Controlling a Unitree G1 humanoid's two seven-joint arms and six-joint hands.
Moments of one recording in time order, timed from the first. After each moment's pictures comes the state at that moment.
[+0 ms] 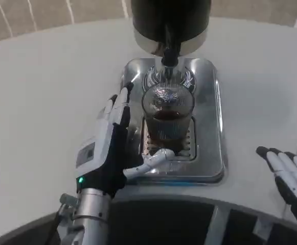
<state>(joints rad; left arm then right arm) -0.45 0.18 -0.21 0.44 0.60 -0.26 0.44 0.46 -0.40 -0.14 -0.75 -0.77 -0.08 0.16</state>
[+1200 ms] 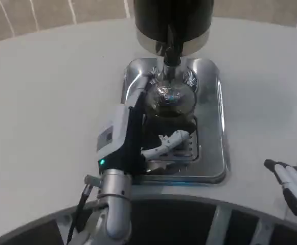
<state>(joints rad) -0.72 0.10 -0.27 0.86 0.55 -0.38 0.61 0.53 -0.36 -0.18 -0.81 -0.74 -0.07 0.24</state>
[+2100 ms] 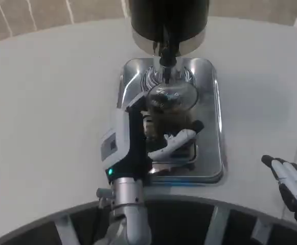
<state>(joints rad) -0.73 0.01 -0.27 0.95 0.56 -0.39 0.87 0.51 -0.31 -0.14 -0.84 -0.80 -0.03 0.28</state>
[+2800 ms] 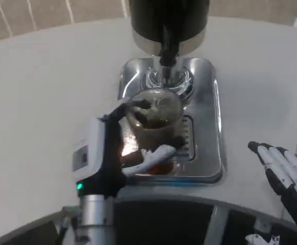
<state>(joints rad) -0.43 0.17 -0.25 0.47 0.60 -0.38 0.73 0.34 -0.36 -0.11 -0.73 -0.82 -0.04 0.25</state>
